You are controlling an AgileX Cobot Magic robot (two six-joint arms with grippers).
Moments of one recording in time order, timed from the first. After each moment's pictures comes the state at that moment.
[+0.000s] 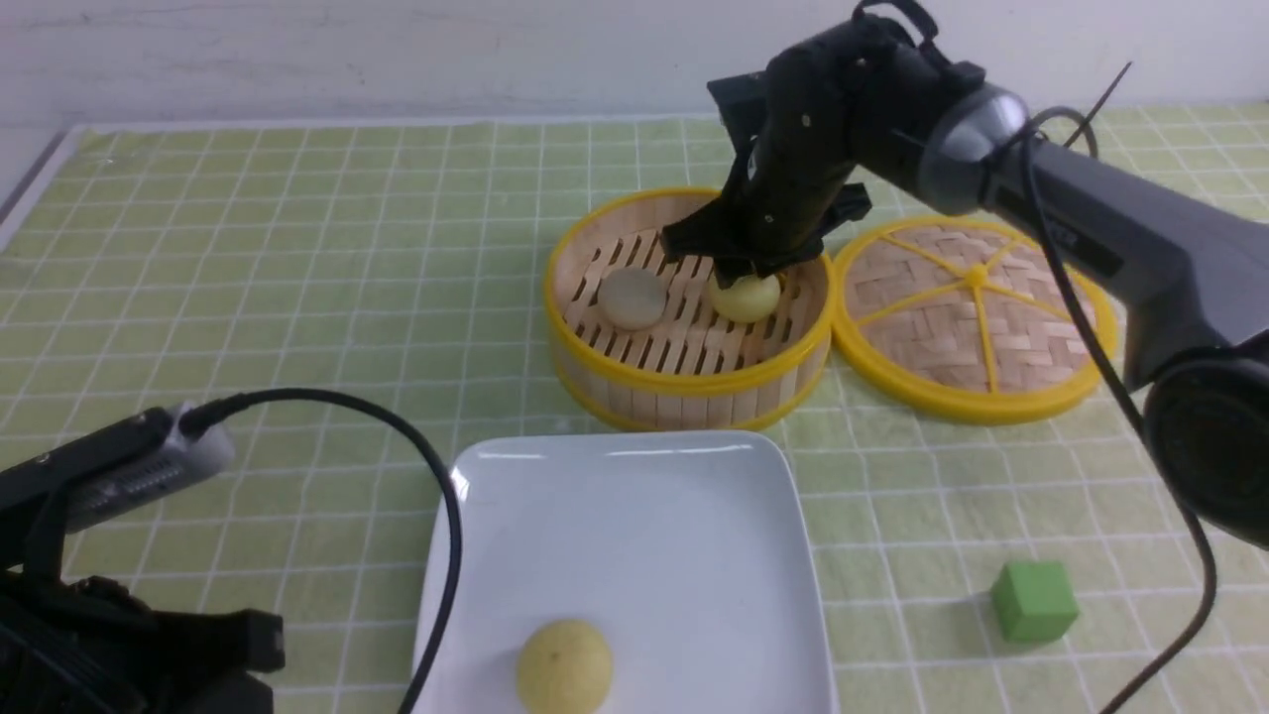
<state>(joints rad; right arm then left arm) 0.48 2.38 -2.20 -0.06 0.94 0.27 -0.04 0.94 -0.56 -0.40 0.90 0.00</state>
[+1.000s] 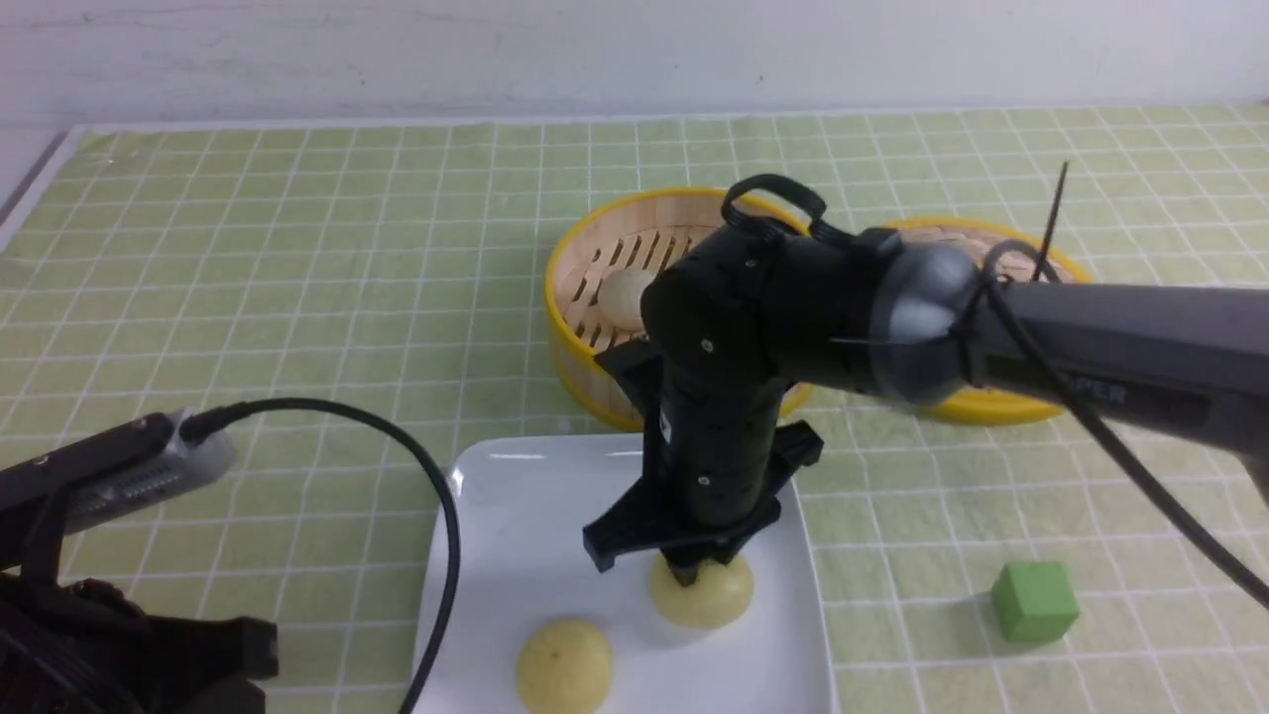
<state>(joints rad) 0.79 2.07 -1.62 0.03 1.07 0.32 -0.04 0.94 -0.56 -0.37 0.90 0.00</state>
